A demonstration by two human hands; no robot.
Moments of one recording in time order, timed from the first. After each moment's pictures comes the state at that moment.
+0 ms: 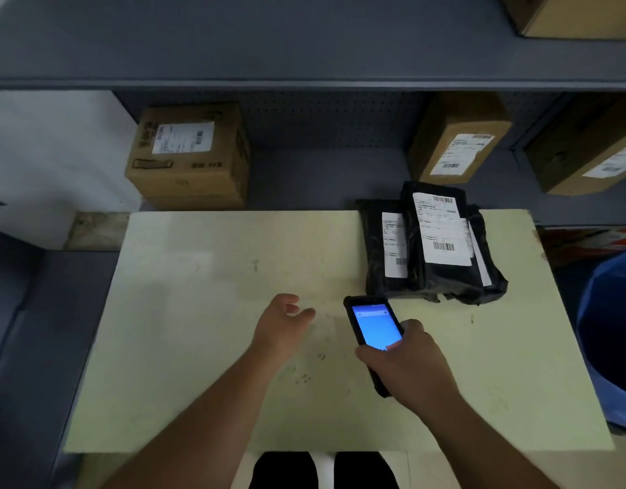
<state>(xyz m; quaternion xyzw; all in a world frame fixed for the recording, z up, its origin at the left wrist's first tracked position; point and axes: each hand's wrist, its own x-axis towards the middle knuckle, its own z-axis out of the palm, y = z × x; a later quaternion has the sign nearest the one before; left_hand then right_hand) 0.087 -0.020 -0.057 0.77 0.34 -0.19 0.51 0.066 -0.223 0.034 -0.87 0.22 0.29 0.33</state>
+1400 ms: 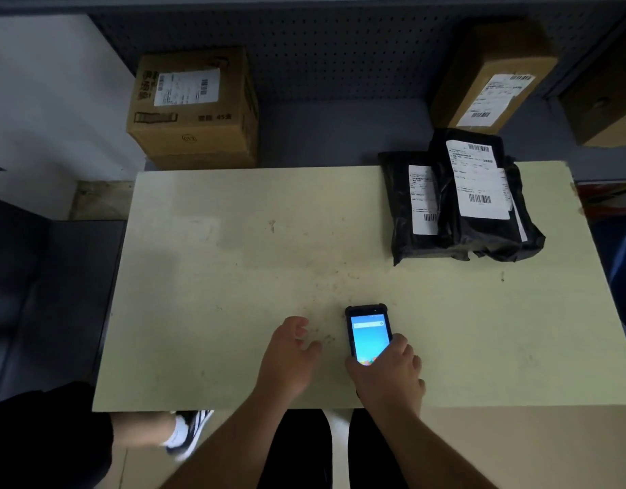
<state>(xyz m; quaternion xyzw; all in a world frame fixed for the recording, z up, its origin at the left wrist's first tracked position) -0.026 0.002 -0.119 0.81 0.29 -0.21 0.46 -0.024 -0.158 -0.078 -0.90 0.27 0.28 0.21</state>
